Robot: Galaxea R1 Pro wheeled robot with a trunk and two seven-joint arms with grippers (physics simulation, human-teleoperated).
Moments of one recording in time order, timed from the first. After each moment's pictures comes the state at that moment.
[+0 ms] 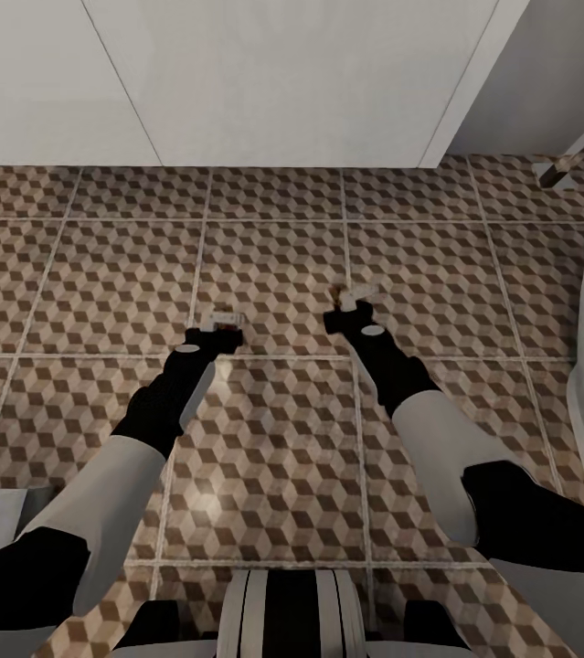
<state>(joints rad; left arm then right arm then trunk) -1.05 -0.07 -0.21 -0.90 0.08 0.45 0.21 -1.25 0.17 0.07 -0.54 0.21 0.17 -0.02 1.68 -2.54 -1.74</state>
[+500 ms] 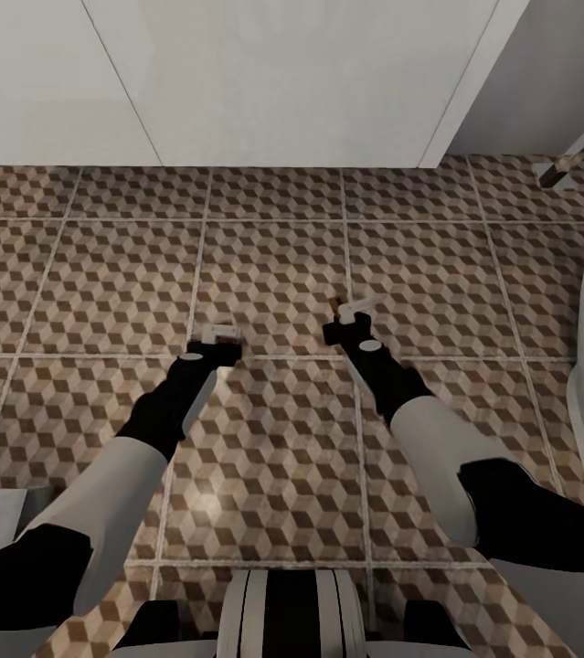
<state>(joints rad) -1.05 -0.07 -0.21 -0.82 0.08 0.46 0.21 -1.25 0.17 0.07 -0.42 0.21 0.05 -0.04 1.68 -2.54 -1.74</state>
